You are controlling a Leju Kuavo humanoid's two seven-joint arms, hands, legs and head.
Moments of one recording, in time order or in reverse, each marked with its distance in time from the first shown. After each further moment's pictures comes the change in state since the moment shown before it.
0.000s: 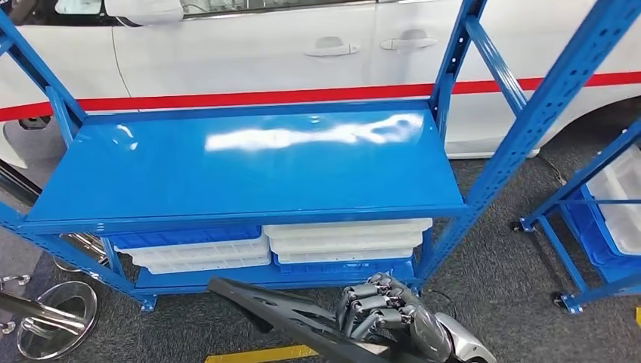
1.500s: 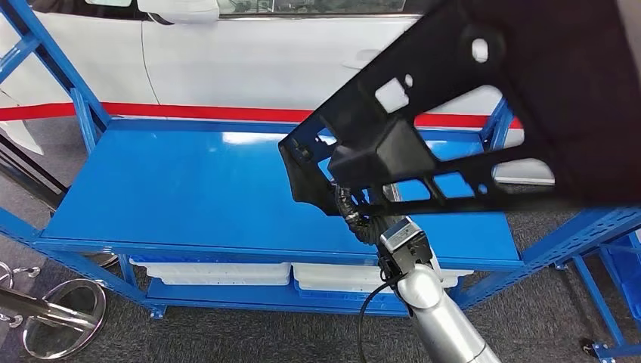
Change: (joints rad) left arm -0.016 0.004 -0.031 -0.002 0.100 -0.079 -0.134; right arm -0.298 0.302 -0.188 0.550 -0.008 -0.200 0.135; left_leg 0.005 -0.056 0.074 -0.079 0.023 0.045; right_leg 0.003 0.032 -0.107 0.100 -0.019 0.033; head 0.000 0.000
